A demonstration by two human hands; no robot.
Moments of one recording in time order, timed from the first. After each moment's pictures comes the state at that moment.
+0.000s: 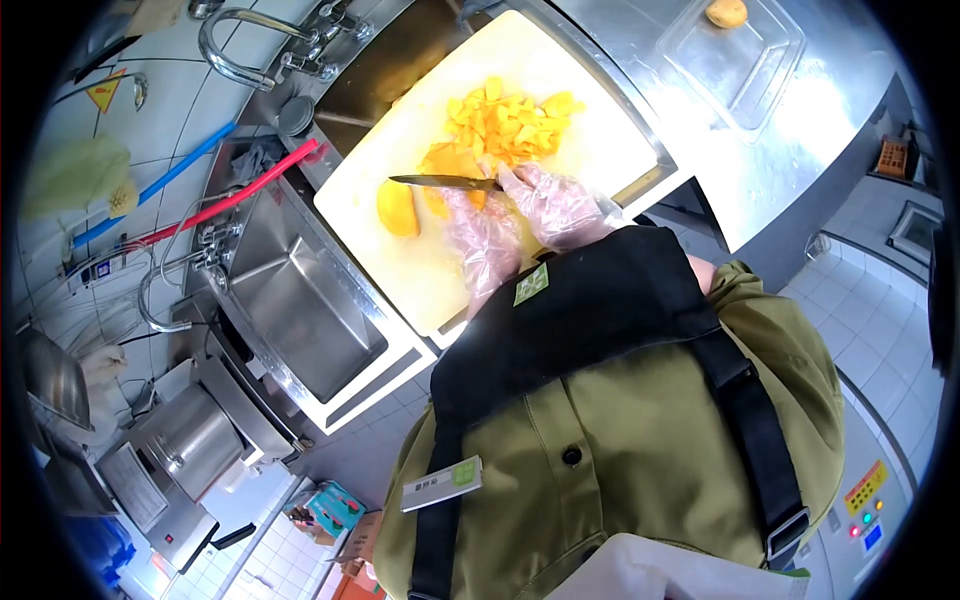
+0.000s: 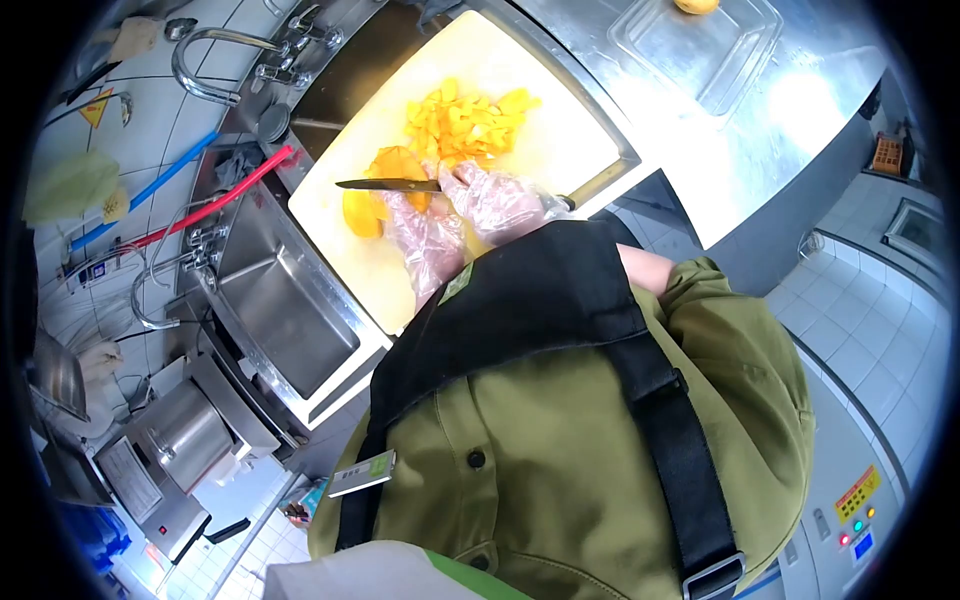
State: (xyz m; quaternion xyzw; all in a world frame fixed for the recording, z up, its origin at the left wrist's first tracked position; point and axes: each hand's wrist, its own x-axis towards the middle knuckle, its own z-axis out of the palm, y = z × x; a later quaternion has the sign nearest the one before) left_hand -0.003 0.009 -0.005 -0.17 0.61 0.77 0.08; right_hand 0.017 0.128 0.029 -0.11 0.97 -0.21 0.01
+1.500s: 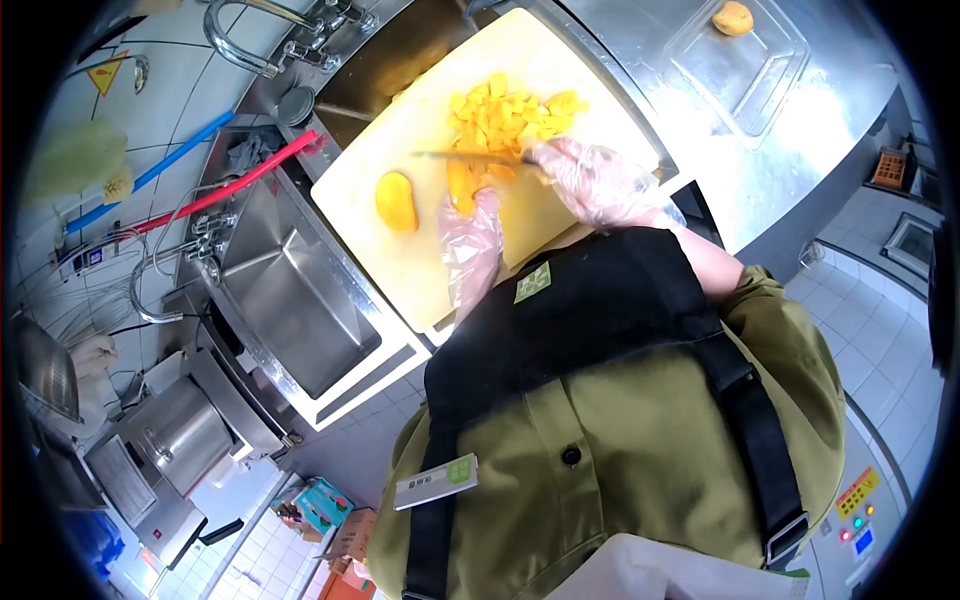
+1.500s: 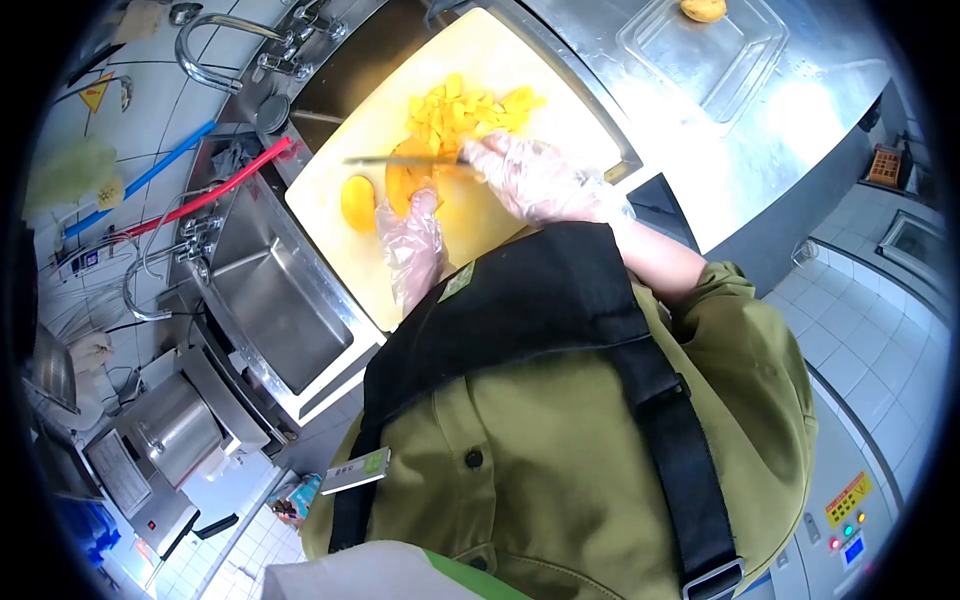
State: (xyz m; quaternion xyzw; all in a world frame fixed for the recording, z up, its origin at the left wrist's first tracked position) left_hand -0.014 -0.001 -0.002 -0.23 0.42 0.87 0.09; right_hand 0.005 0.178 0.021 -0.20 0.95 -0.21 -0.14
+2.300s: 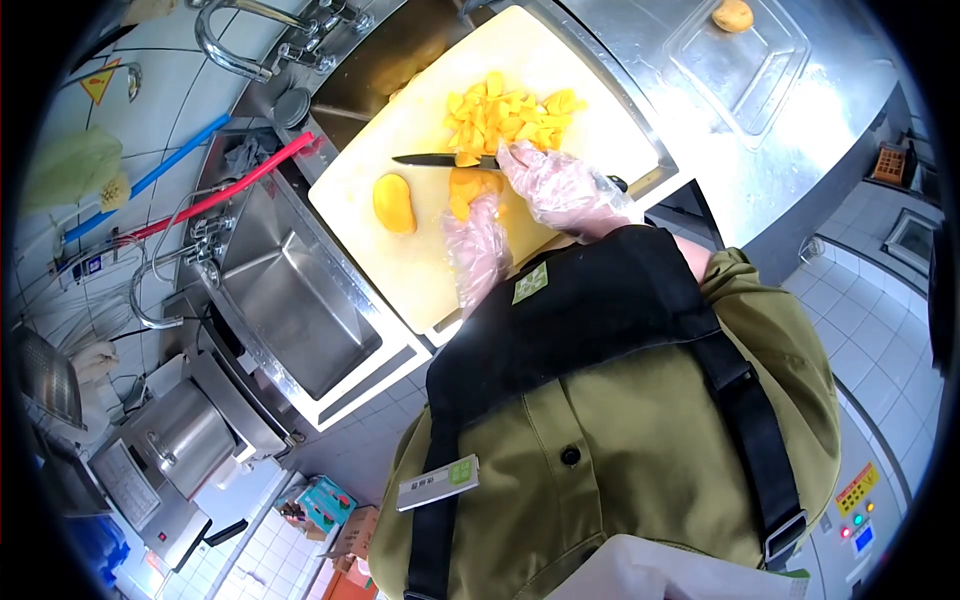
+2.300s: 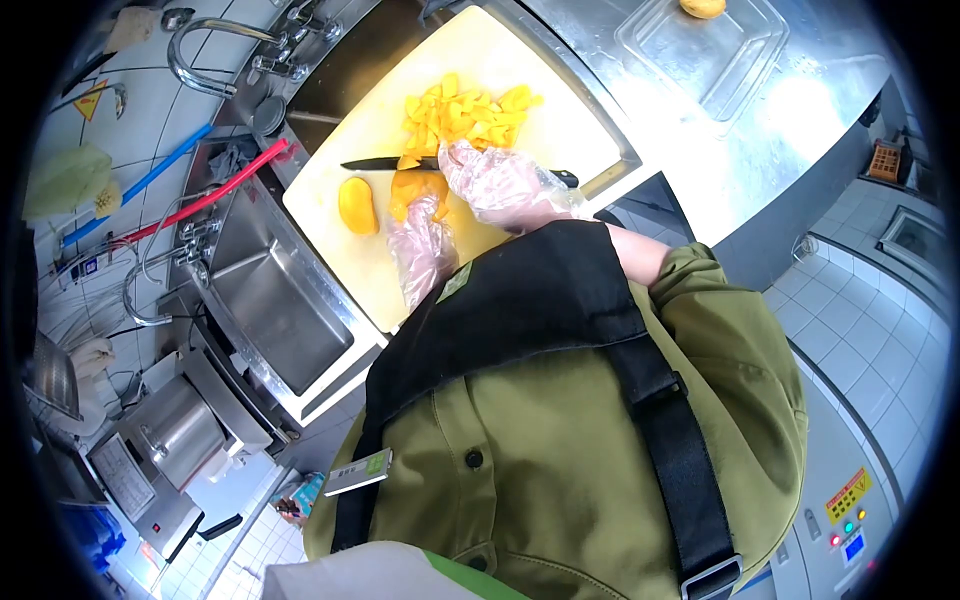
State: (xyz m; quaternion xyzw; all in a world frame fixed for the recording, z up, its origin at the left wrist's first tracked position) left_hand -0.001 0.006 0.014 -0.26 0.61 0.74 0.10; right_hand -0.008 0.142 0.007 -0.14 0.97 -0.17 0.08
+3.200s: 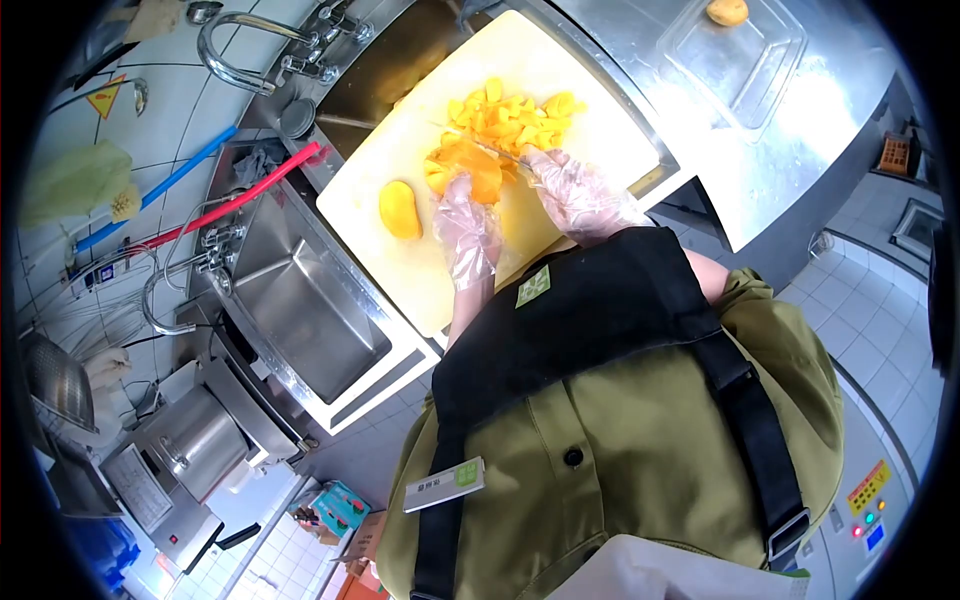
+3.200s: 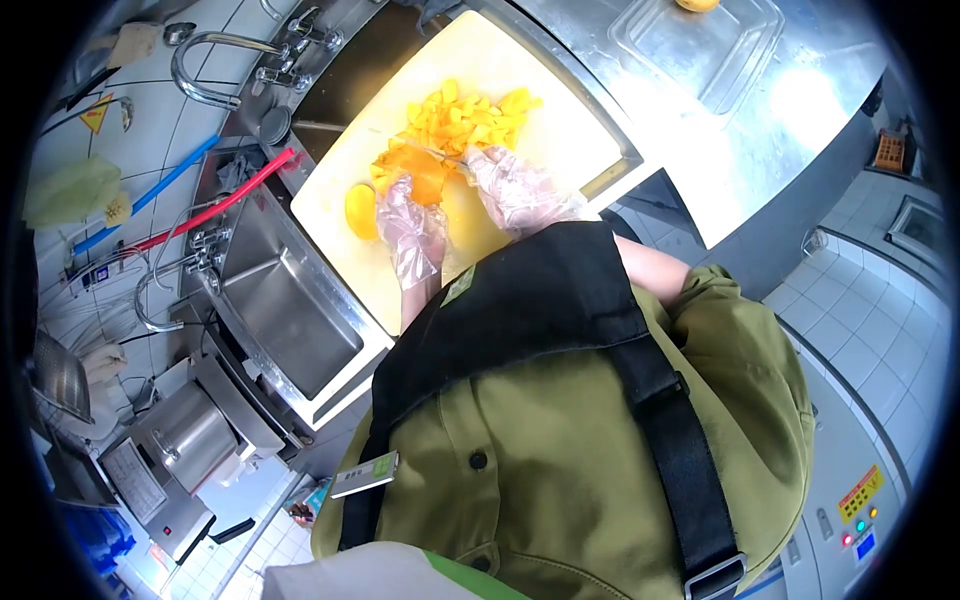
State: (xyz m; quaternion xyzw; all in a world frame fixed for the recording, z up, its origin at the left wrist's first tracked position) left_hand -0.028 0.013 0.027 -0.26 0.48 0.83 0.08; right_hand 0.017 0.151 0.005 -0.06 0.94 -0.34 -0.04
